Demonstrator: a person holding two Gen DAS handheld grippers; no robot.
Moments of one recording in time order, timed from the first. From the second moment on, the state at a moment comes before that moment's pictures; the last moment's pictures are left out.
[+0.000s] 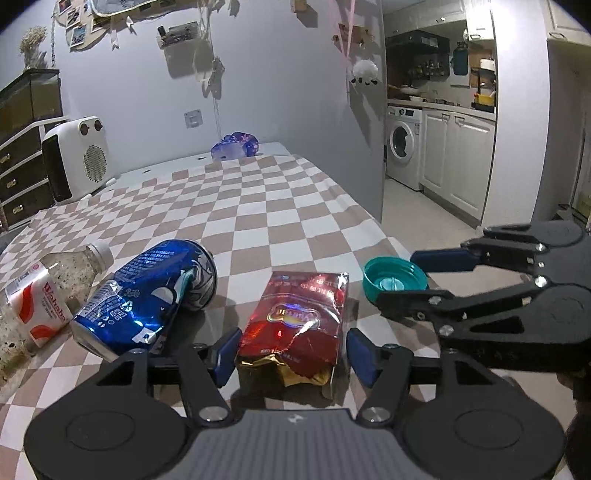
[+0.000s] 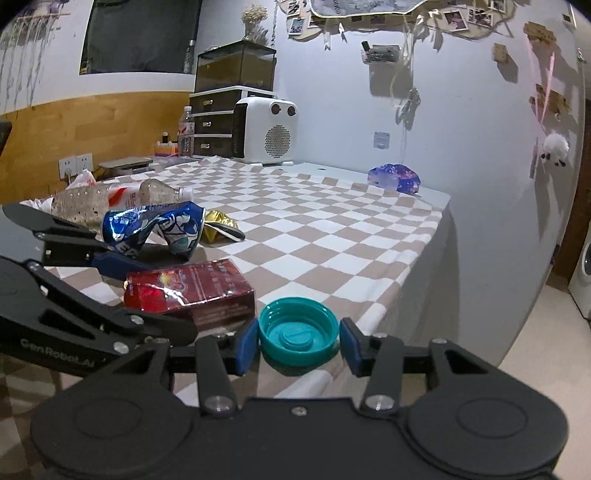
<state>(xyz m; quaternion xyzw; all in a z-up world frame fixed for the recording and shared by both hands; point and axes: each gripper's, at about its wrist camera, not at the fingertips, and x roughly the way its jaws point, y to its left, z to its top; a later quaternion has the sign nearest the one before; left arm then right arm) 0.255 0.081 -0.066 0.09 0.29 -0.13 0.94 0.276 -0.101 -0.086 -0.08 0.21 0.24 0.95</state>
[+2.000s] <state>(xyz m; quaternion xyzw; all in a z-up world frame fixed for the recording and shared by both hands) 0.084 -0.050 -0.012 0.03 0.26 -0.13 0.96 0.072 -0.258 -0.019 -0.02 0.20 0.08 0.98</state>
